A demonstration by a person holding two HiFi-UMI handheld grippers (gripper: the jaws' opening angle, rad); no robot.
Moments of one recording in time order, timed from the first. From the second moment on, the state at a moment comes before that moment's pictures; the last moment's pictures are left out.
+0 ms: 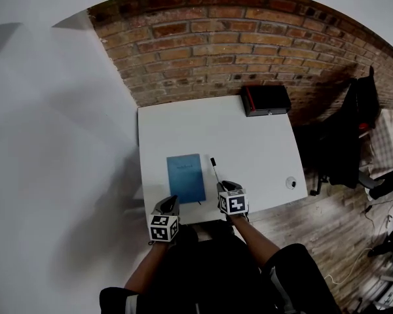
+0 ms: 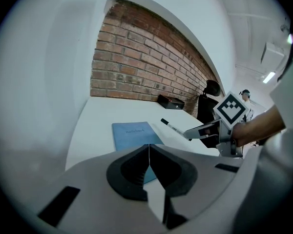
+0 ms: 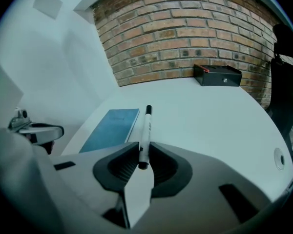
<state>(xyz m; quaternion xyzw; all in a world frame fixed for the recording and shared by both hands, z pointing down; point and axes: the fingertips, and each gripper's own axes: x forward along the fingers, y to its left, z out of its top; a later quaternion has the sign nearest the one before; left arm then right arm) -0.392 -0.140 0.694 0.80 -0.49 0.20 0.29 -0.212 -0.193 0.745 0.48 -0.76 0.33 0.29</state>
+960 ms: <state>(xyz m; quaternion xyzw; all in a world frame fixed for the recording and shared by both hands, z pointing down) -0.449 -0.130 0.712 0.78 -0.50 0.21 0.31 -0.263 -0.191 0.776 0.48 -0.73 0.37 0.32</state>
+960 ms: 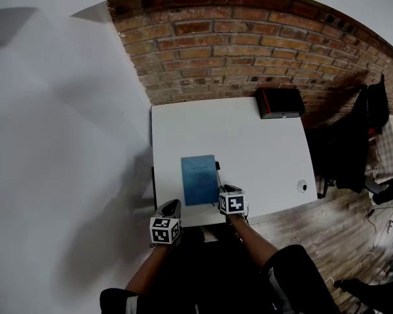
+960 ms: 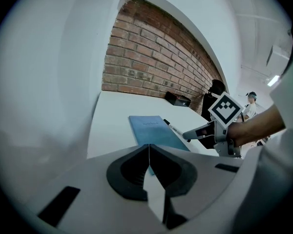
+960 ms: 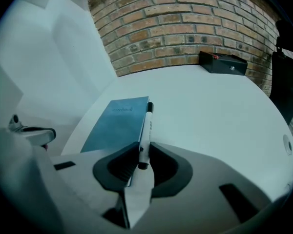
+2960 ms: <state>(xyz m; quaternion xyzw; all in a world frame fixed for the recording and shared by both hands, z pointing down) -0.411 -0.124 0.702 0.76 -0.53 0.21 0.31 -0.241 -0.187 0.739 0.45 -0.79 0.34 0.24</state>
